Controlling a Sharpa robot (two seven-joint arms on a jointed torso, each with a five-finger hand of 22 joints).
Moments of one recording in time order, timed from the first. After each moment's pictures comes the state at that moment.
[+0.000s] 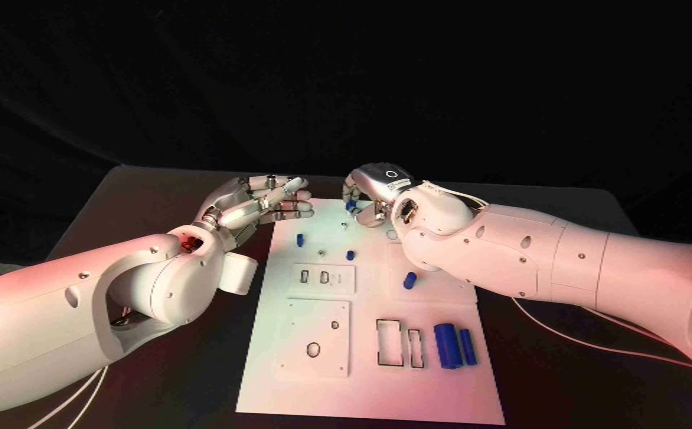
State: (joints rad) left arm 1.20 -0.94 -0.02 1.69 -0.03 -0.31 0.36; left_hand 1.39 -0.10 0.16 0.22 0.17 0.79 0.20 0.31 0.21 1.00 0.17 0.19 0.07 0.92 0.14 0.33 0.23 0.17 0.77 0.26 0.28 0.10; right arm 1.29 -0.45 -0.14 1.19 -1.61 -0.46 -0.20; right_hand 1.25 -0.16 0.70 -0.10 0.17 1.03 0.14 0.27 0.48 1.18 0.09 0.08 0.14 1.46 0.00 1.44 1.29 0.15 1.25 0.11 1.12 0.89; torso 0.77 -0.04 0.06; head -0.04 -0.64
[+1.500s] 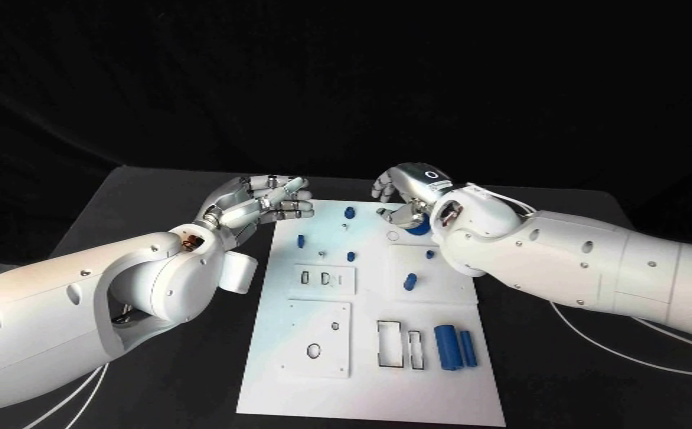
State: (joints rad) left arm 1.21 -0.94 -0.02 1.68 -0.02 -0.30 0.36; left_hand 1.39 -0.10 0.15 0.21 0.17 0.79 0.20 0.31 0.21 1.00 0.17 0.19 0.07 0.92 0.14 0.32 0.23 0.17 0.77 0.26 0.27 0.10; right arm 1.30 -0.64 -0.14 1.33 -1.54 -0.51 -0.16; right_hand 1.20 -0.23 0.60 -0.04 0.20 0.96 0.16 0.18 0.40 1.16 0.09 0.18 0.10 1.47 0.02 1.41 1.18 0.17 1.20 0.11 1.04 0.82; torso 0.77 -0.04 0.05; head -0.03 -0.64
